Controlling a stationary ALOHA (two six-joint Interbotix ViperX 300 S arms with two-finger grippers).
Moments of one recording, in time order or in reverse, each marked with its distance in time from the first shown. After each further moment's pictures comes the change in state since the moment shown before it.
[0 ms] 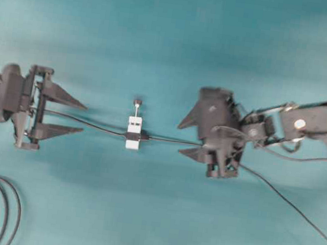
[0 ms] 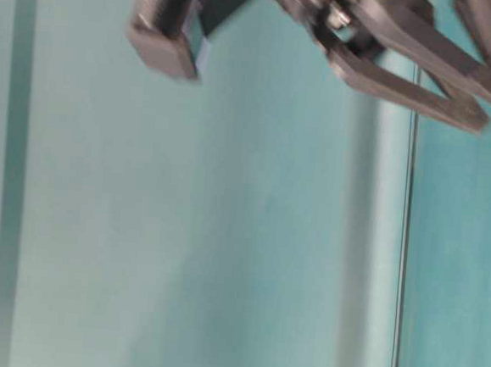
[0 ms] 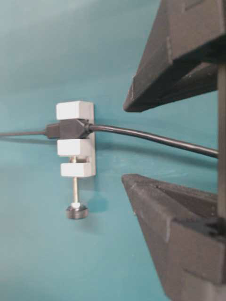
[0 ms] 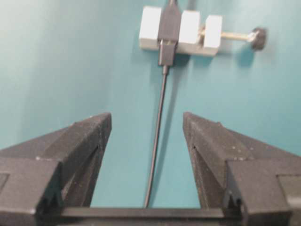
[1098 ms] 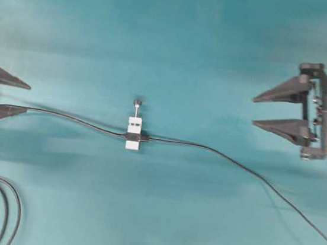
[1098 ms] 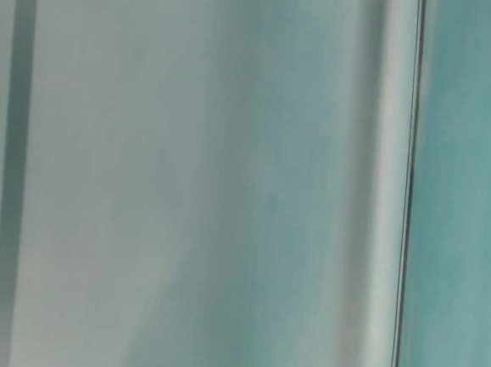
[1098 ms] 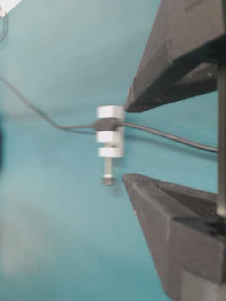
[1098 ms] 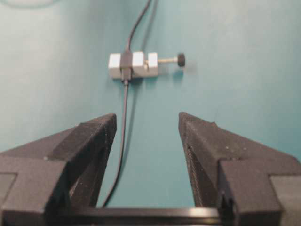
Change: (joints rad) left arm 0.055 -1.000 0.232 -0.006 0.561 0.002; right arm -0.221 -0.618 0.525 0.032 -0.348 -0.017
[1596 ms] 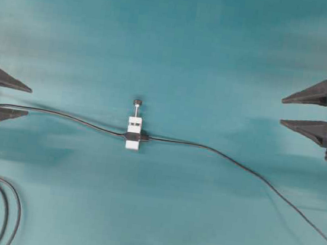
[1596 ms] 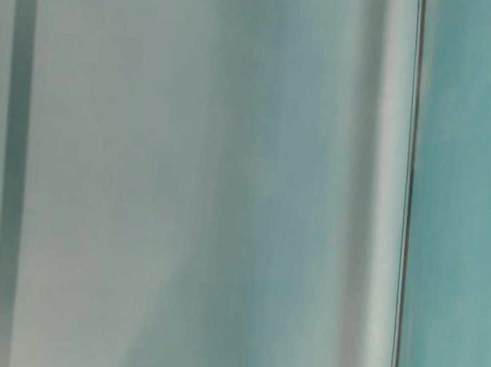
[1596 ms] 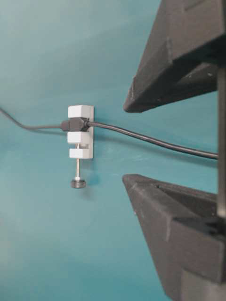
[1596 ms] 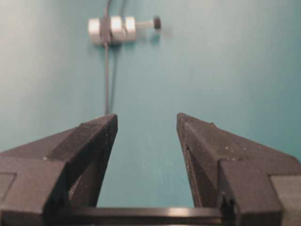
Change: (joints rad) left arm 0.000 0.020 0.000 0.000 0.048 -0.002; right arm 0.017 -0.327 0.104 -0.002 0.258 0.057
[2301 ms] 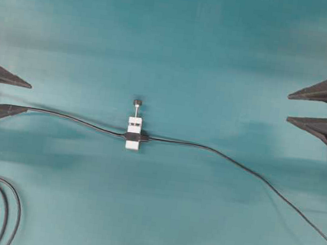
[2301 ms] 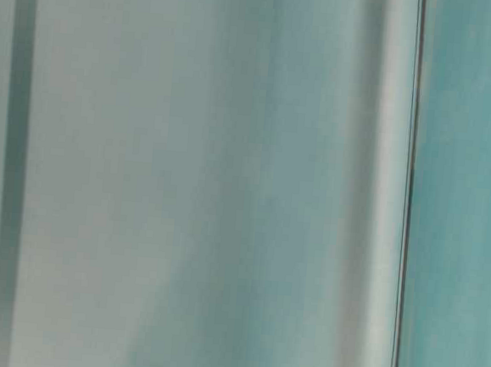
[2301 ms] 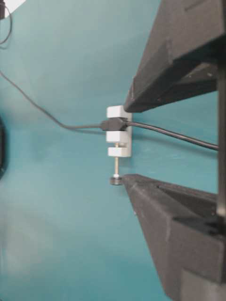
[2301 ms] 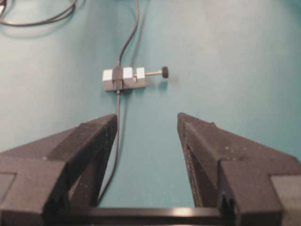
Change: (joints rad) left arm 0.000 0.000 -0.009 0.000 -0.084 0.002; right arm -0.005 -0.069 -0.009 -0.011 -0.034 0.017
